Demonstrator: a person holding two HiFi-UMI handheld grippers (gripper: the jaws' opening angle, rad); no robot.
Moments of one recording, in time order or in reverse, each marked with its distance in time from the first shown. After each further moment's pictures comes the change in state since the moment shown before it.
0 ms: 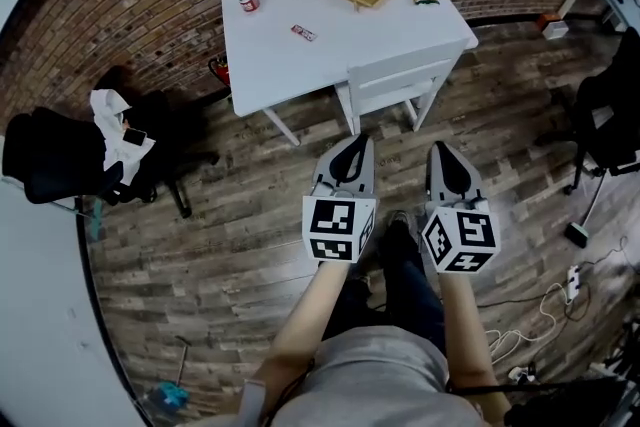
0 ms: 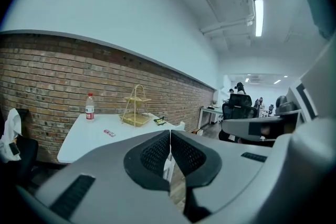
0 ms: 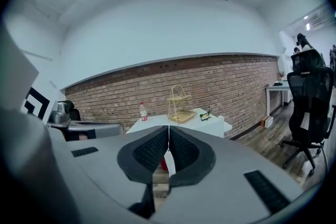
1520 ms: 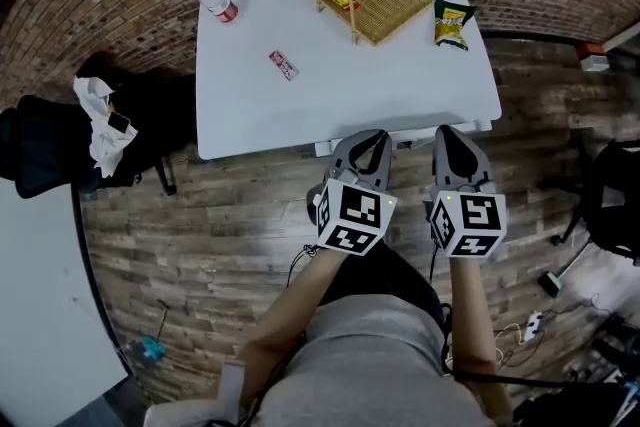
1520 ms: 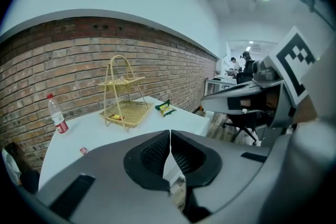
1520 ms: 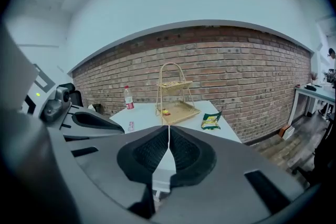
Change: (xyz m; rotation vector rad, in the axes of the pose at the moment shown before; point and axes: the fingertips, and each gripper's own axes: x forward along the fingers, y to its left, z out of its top) left arm 0.299 0.045 0.009 0.147 0.301 0.011; right arm 0.291 -0.146 0.043 -0.134 0.208 0.171
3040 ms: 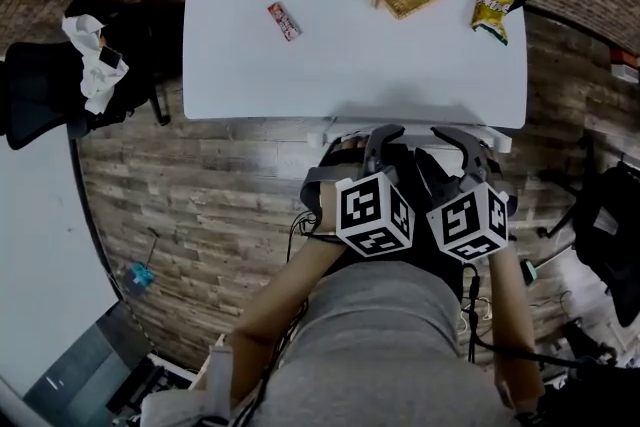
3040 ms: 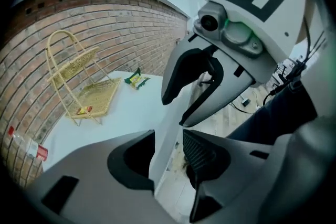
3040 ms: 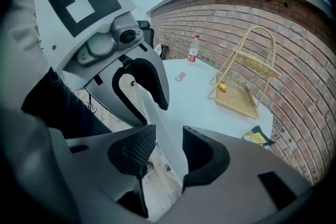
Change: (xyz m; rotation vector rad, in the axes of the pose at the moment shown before) left arm 0.064 -0.031 -0.046 0.313 0.406 -0.239; right arm 0.054 0.028 -0.068 -0.741 0.454 0.577
